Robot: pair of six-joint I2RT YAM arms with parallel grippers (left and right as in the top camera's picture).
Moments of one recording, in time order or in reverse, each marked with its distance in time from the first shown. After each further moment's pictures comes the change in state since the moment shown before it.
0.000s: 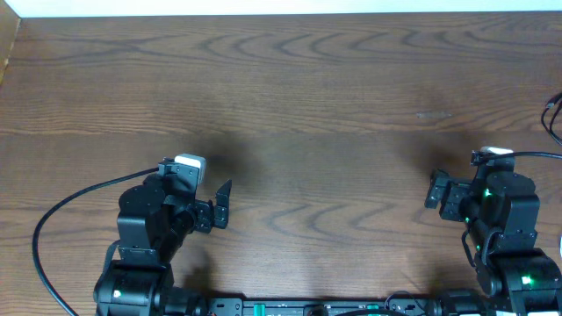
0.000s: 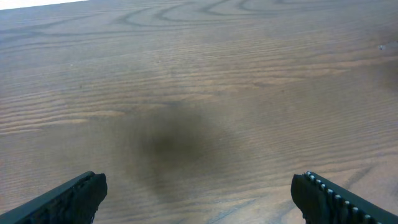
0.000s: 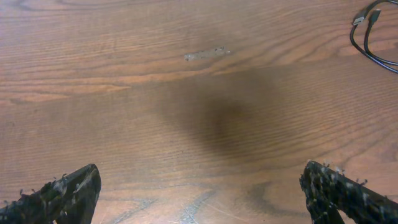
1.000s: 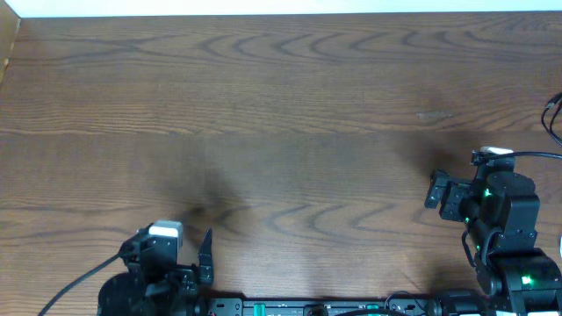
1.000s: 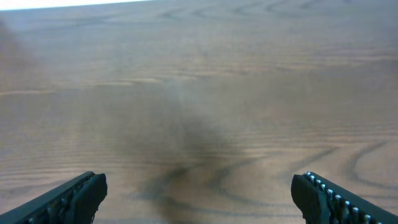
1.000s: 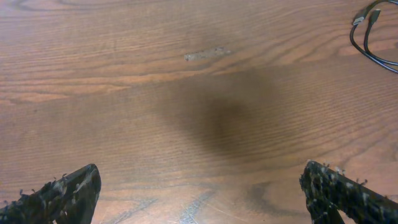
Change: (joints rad) left arm 0.079 -0.510 -0.002 -0.408 -0.066 0.000; right arm 0.000 0.000 0.000 0.000 0.000 0.000
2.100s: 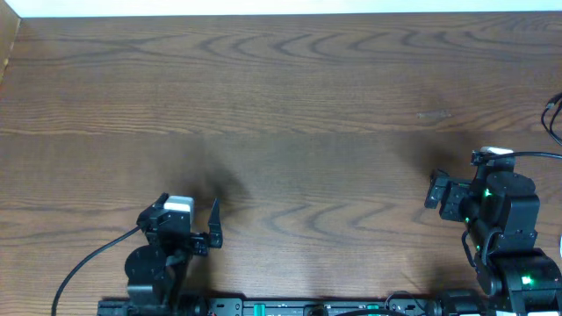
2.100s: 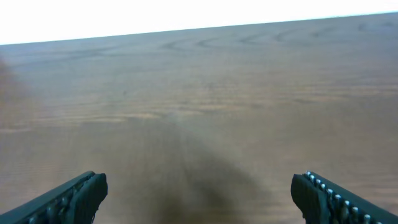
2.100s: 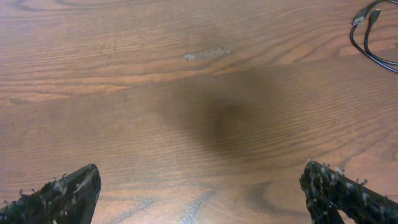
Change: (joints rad) left arm 0.000 -0.066 -0.408 0.513 -0.001 0.000; right arm 0.000 0.000 0.000 0.000 0.000 0.000
